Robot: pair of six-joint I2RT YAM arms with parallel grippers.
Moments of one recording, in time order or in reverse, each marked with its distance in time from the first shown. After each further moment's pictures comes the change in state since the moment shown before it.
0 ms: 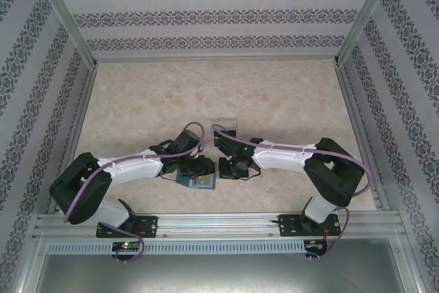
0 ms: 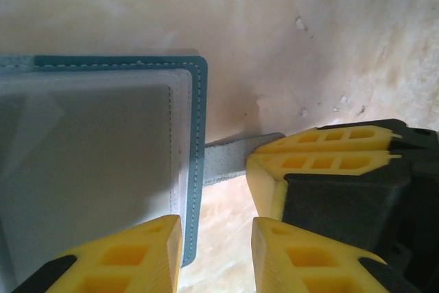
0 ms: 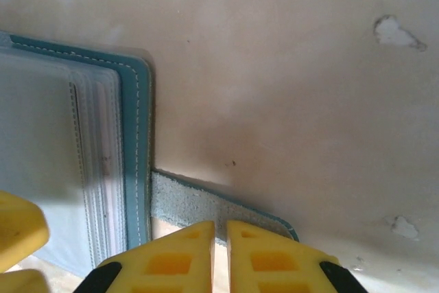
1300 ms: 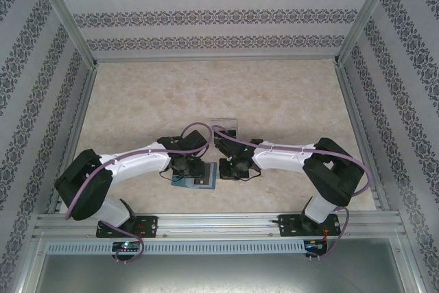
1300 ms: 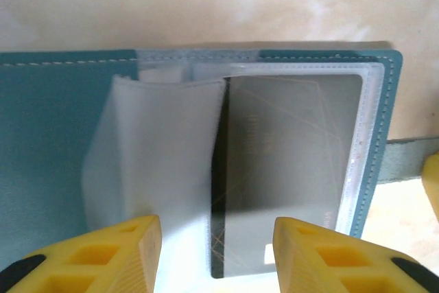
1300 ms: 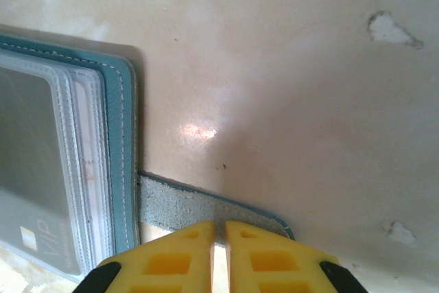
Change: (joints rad) left arm -0.059 0.035 0.193 -0.505 -0.370 0.161; right arm 0.000 0.002 -0.014 0.014 0.008 0.000
